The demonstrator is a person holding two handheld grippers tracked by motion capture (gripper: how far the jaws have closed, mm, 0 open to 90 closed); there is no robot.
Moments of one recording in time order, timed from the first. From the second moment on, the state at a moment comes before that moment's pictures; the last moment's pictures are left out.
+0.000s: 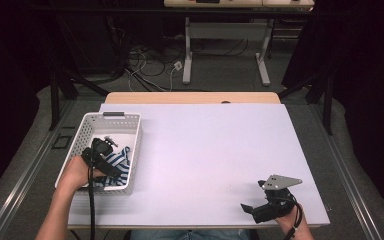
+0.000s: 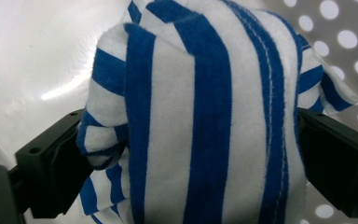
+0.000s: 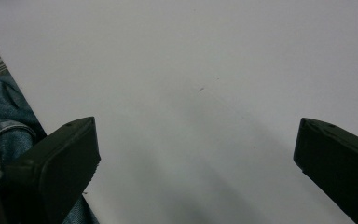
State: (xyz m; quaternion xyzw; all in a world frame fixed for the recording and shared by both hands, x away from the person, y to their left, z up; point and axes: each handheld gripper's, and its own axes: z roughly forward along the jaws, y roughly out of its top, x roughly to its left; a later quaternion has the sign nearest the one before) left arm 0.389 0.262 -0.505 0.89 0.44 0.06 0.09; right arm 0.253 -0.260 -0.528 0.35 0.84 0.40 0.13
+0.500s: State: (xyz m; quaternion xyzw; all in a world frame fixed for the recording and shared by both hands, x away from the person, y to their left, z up) left arm 0.386 0.265 -0.510 0.90 0.43 0.06 0.08; right arm 0.253 -0.261 -0.528 0.35 0.83 0.40 0.13
